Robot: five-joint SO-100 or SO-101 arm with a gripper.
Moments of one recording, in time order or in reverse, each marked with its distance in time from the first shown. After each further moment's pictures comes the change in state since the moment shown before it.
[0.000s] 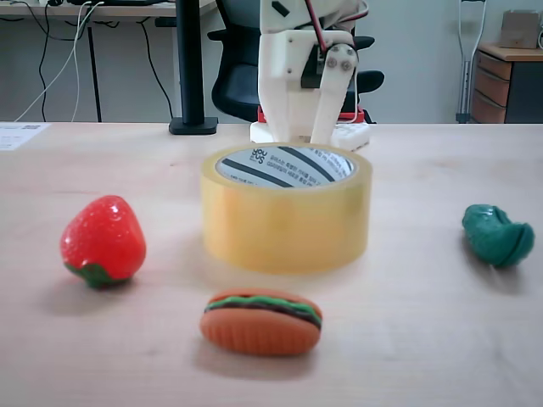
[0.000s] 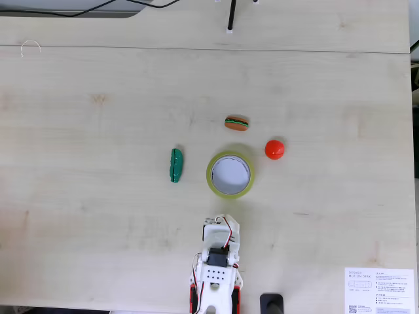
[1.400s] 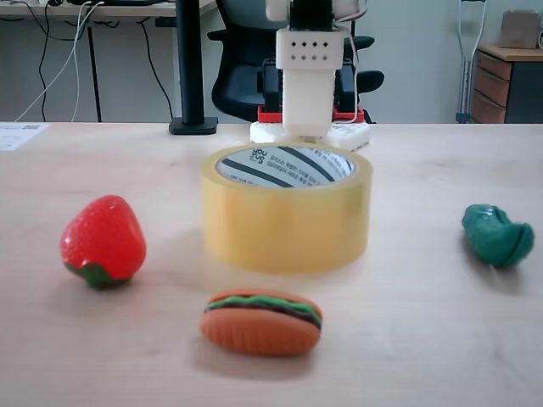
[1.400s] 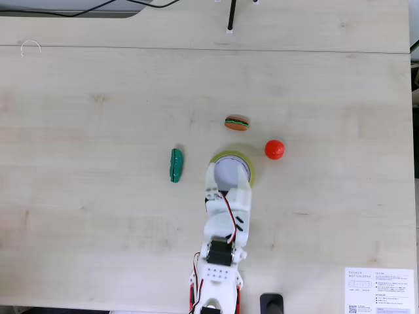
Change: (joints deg) arm -0.2 -48.3 -70.4 -8.1 -10.2
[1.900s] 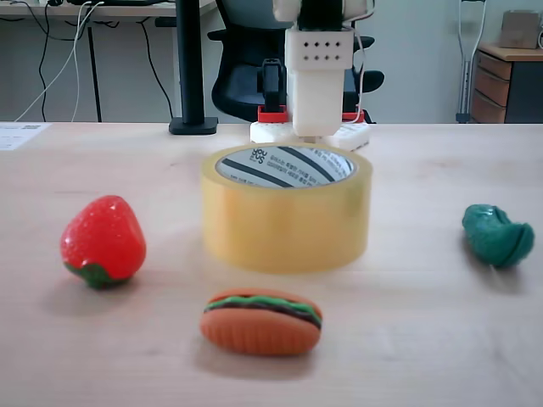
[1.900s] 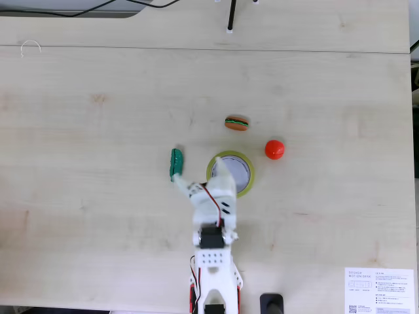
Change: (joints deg) arm -12.0 -2.6 10.0 -7.6 -7.5
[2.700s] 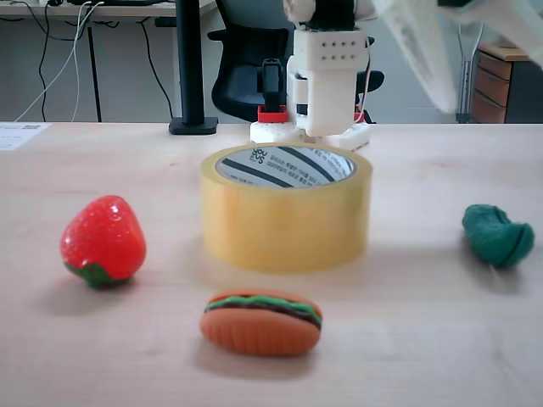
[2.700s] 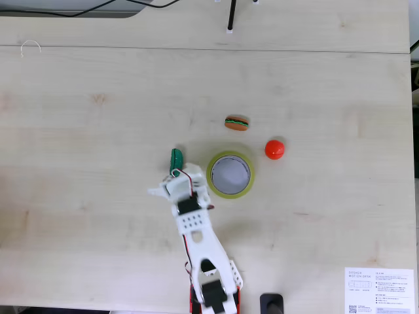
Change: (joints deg) arm -14.7 -22.0 9.1 -12.7 13.0
